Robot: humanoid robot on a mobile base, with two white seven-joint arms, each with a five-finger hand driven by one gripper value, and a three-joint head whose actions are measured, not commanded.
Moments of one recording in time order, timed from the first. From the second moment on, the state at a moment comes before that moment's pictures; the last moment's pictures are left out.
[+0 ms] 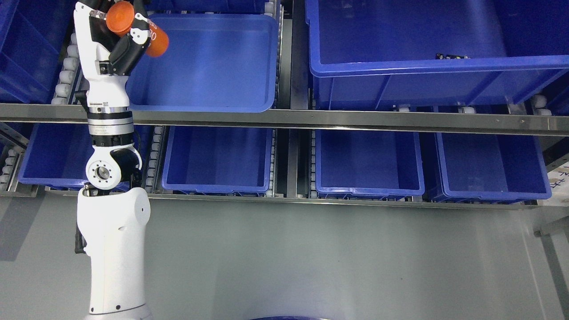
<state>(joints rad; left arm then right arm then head) -0.42 0.00 0.13 -1.53 0.15 -0.47 -0.15 0.00 0.00 0.00 0.00 0.00 -0.02 -0.03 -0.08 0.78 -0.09</state>
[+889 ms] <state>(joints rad) -0.44 0.00 0.14 -1.52 0.15 -0.47 -0.15 0.00 0.00 0.00 0.00 0.00 -0.02 -0.03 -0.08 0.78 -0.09</state>
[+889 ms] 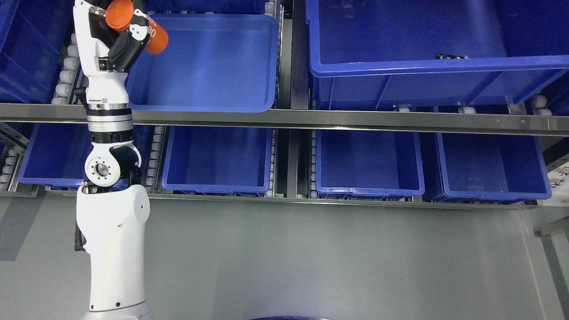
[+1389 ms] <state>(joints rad) -0.44 0.00 0.13 -1.52 0.15 -0.50 -0.15 0.00 0.00 0.00 0.00 0.00 -0.03 -0.03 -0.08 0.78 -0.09</state>
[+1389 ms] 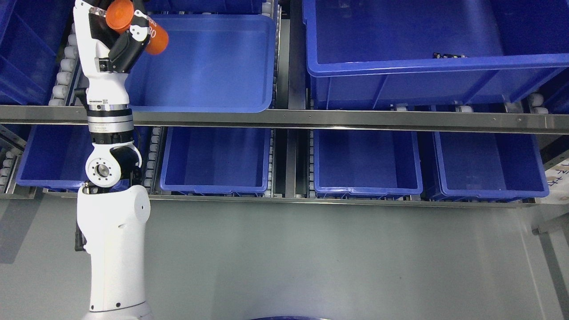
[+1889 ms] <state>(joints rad) -0.46 0.00 0.06 -1.58 0.15 -0.57 -0.15 0.00 0.00 0.00 0.00 0.00 -0.02 -0.03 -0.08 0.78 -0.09</state>
